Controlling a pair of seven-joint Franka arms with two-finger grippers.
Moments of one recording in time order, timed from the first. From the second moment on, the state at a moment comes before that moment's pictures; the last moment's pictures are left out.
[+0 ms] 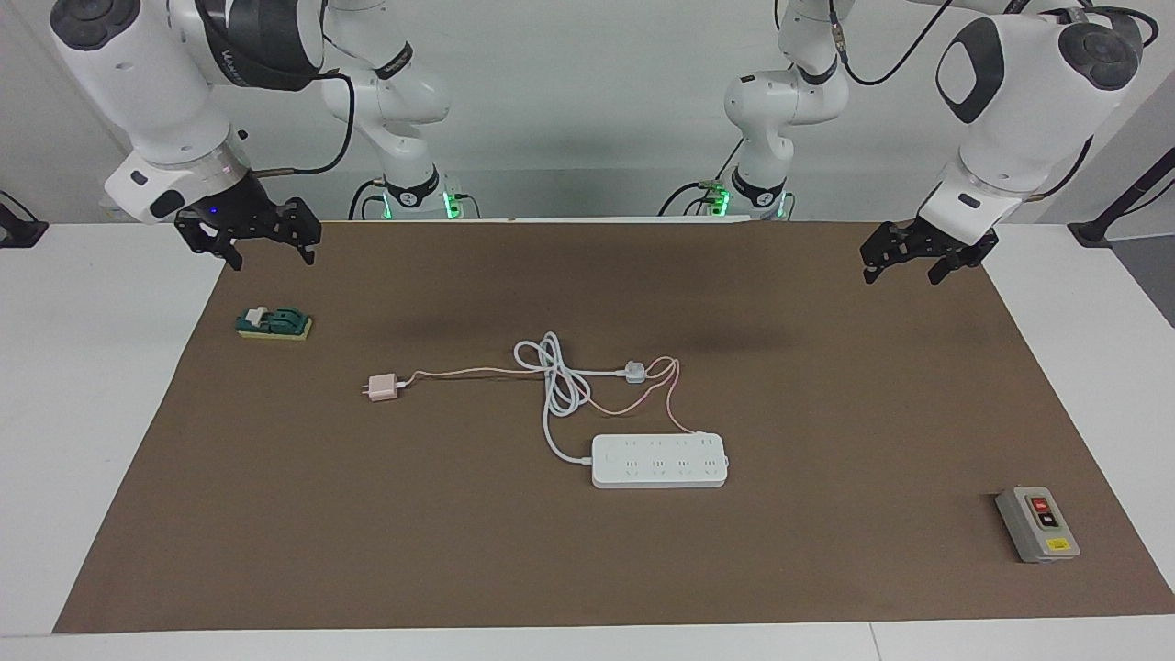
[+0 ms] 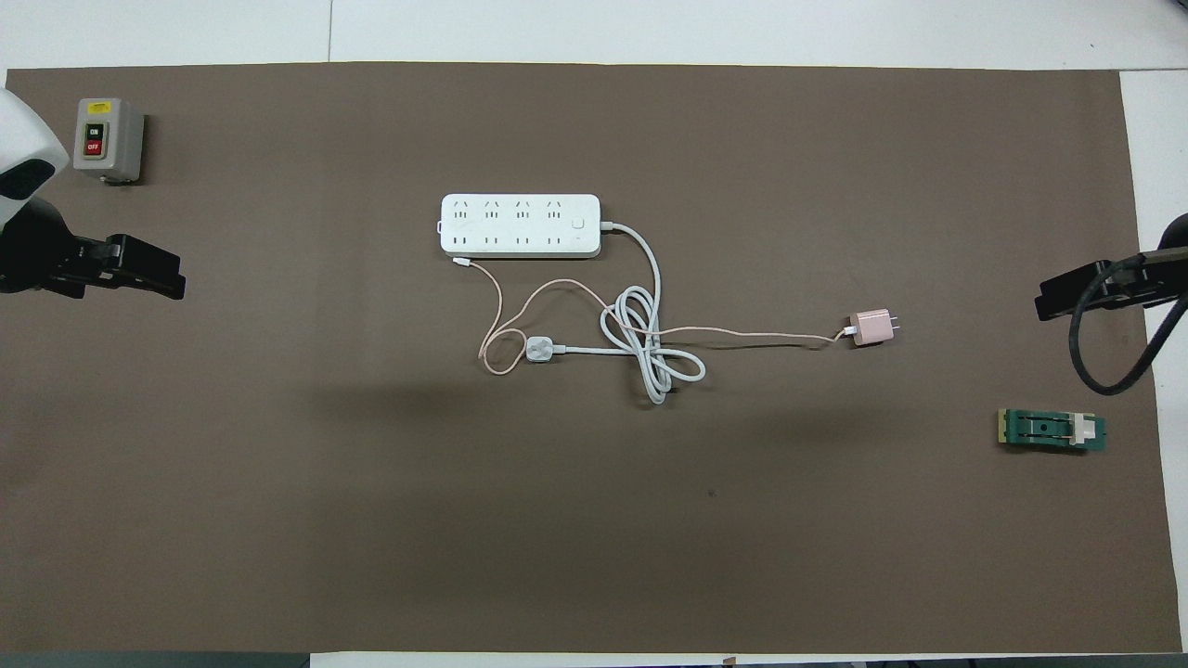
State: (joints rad) left arm 0.02 0.05 -0.09 -1.61 -0.01 1.59 0.02; right arm -0.06 -0.01 0.00 -1.65 -0.03 1.56 -0.15
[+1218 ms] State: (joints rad) left arm 0.02 0.05 -0.09 -1.61 -0.01 1.59 0.02; right arm -0.06 0.01 0.00 -1.65 -0.02 1.58 0.02
